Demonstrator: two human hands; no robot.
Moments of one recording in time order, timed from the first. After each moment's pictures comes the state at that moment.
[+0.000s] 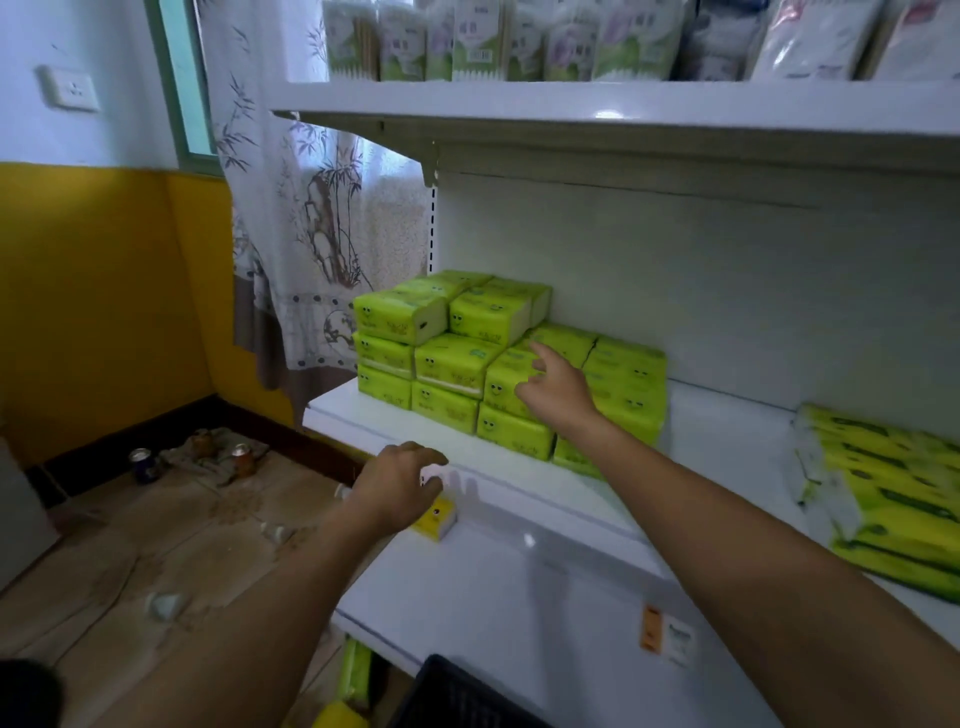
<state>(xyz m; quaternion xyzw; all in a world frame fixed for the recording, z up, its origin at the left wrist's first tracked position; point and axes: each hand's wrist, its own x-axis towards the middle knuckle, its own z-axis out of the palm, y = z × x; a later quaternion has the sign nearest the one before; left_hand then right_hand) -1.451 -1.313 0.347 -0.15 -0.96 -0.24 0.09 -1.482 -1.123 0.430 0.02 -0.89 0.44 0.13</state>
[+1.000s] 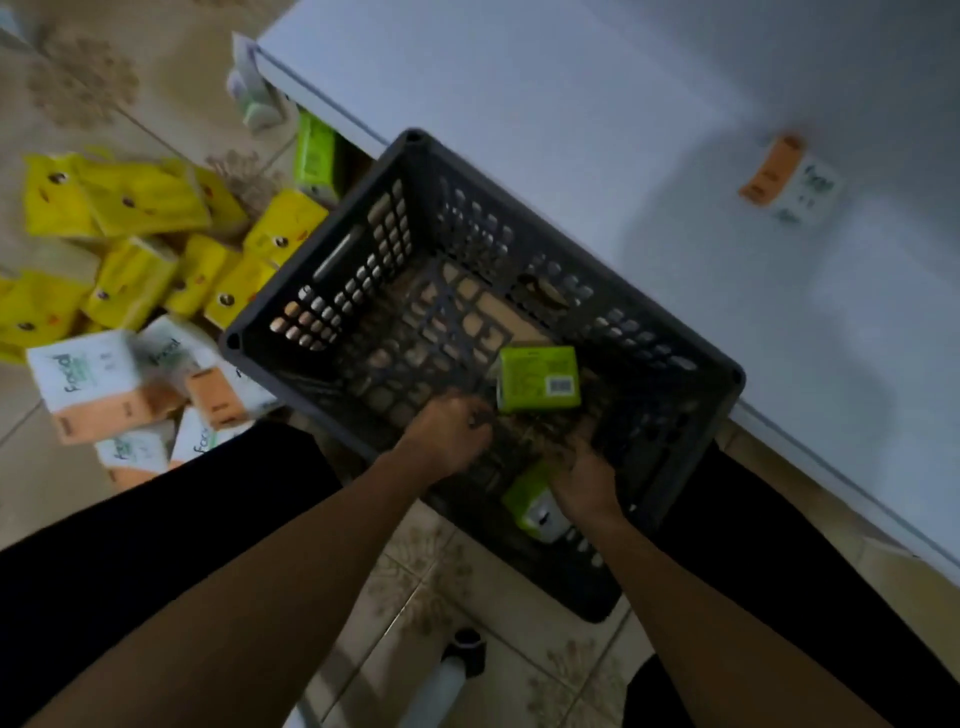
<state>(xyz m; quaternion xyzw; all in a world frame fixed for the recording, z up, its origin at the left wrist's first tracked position) -1.280 -1.196 -0.125 0.02 -0.85 -0.34 -0.40 -1.235 -1.014 -0.152 -0.23 -0.86 0.28 -0.35</state>
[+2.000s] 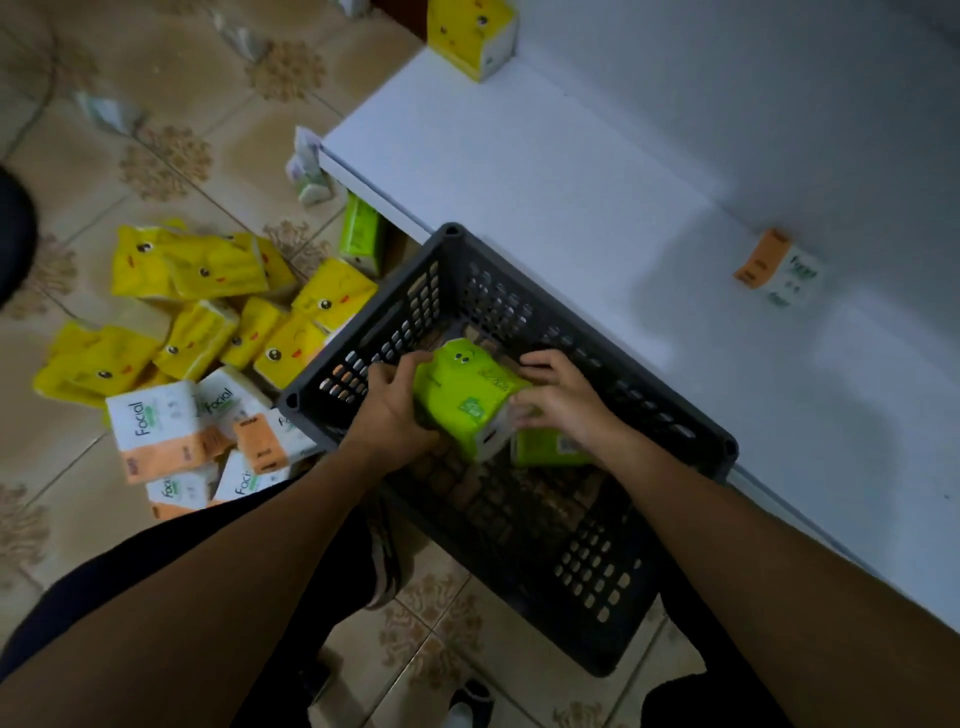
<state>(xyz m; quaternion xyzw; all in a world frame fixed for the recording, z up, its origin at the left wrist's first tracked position) -1.320 -1.271 -0.062 0.09 -0.89 -0.40 -0.20 -1.367 -1.080 -0.043 -0.17 -0.73 0.56 -0.37</state>
